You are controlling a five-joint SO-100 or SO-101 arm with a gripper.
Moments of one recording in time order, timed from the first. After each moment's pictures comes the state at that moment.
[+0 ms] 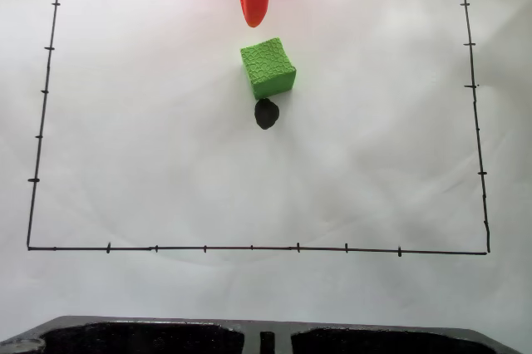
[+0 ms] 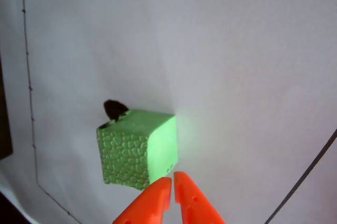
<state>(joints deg) -3.4 186.8 169.4 67.9 -0.7</state>
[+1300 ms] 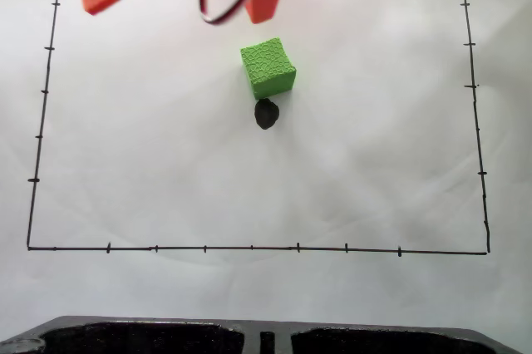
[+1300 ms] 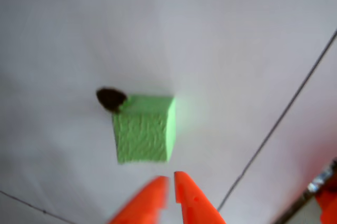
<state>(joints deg) -6.2 138.0 136.8 70.8 -2.9</state>
